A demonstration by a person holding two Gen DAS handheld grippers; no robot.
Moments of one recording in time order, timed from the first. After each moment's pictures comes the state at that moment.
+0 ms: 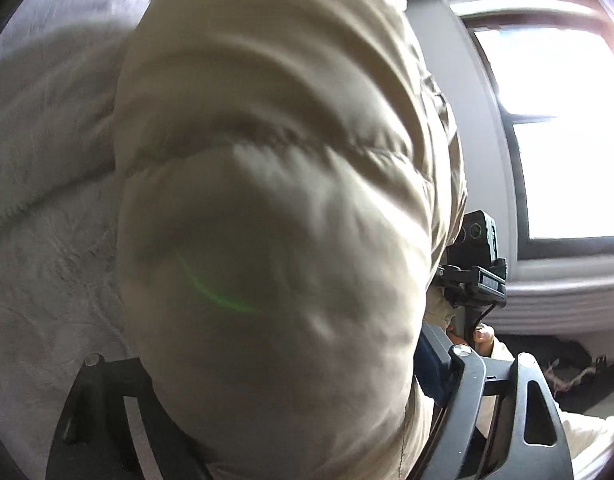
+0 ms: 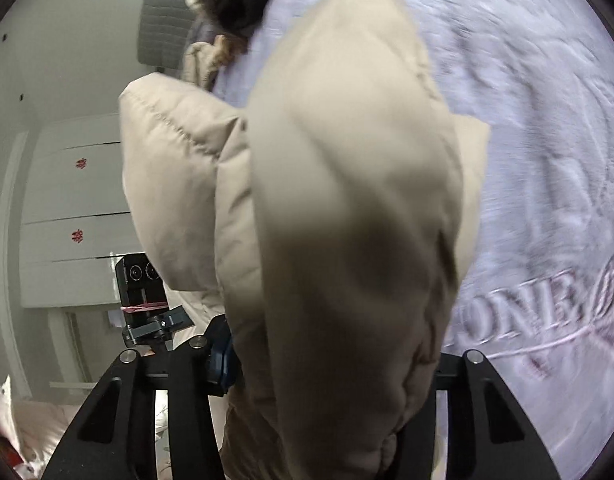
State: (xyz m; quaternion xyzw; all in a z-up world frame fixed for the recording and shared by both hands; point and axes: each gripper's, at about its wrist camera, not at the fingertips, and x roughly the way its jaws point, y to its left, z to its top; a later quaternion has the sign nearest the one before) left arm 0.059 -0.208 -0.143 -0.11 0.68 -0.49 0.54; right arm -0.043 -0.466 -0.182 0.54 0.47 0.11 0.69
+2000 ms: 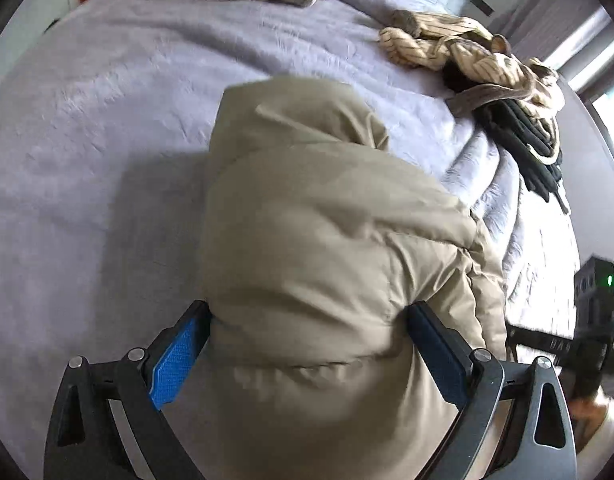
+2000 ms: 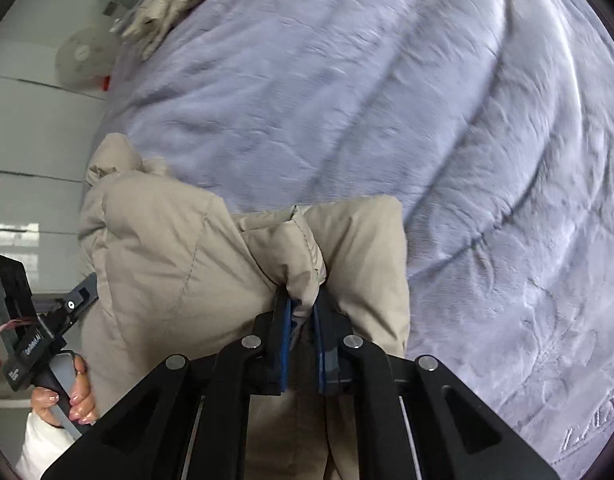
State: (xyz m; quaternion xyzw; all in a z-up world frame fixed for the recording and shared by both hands) left arm 0.280 0.038 -0.116 -0.01 0.59 -0.24 0.77; right arm 0.181 -0.231 -0.217 0.36 0.58 -0.04 0.73
